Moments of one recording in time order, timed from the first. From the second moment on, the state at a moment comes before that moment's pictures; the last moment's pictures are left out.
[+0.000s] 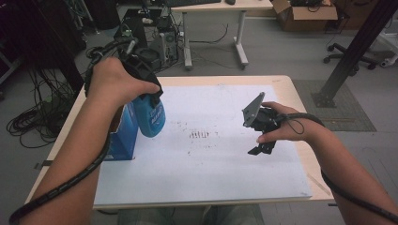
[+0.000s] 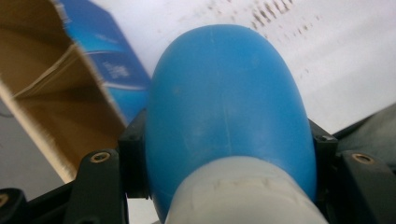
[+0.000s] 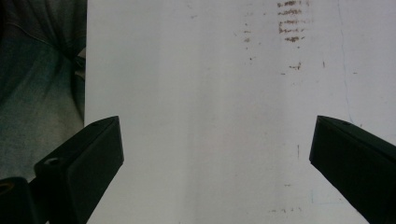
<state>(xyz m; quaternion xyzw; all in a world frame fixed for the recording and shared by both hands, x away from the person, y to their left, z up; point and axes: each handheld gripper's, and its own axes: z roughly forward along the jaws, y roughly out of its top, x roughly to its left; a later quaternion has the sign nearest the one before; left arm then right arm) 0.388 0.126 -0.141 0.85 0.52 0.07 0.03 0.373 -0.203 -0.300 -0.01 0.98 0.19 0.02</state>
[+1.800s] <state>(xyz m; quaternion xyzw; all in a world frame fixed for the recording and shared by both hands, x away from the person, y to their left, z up) 0.418 0.245 -0.108 0.75 0.66 0.07 0.01 0.379 -0.202 -0.302 -0.01 0.99 0.14 -0.02</state>
